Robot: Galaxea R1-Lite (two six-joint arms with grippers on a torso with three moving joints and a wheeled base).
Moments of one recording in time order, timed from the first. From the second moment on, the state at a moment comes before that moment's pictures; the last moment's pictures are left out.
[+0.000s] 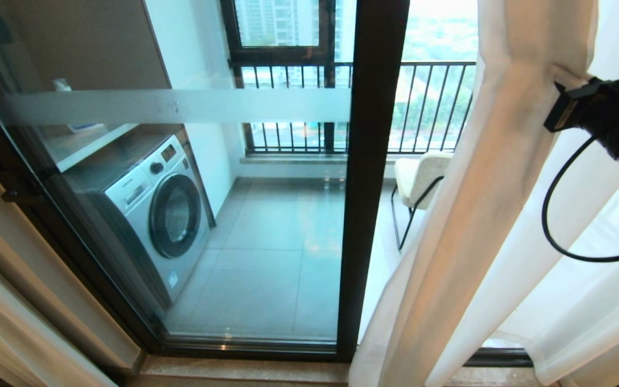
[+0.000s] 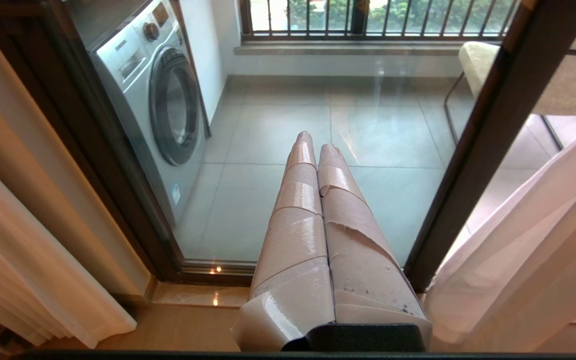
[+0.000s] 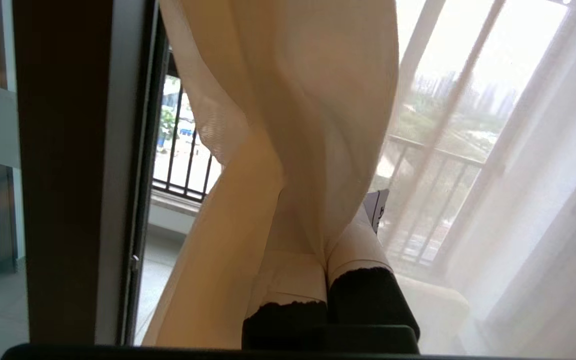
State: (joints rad) left arm 0.00 0.00 0.00 0.00 0.00 0.01; right arm 0.07 1.61 -0.91 -1.14 0.05 -0.25
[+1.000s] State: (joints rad) left arm 0.00 0.00 0.00 0.00 0.00 0.01; right arm 0.05 1.62 -0.92 -1.14 0.05 -0.25
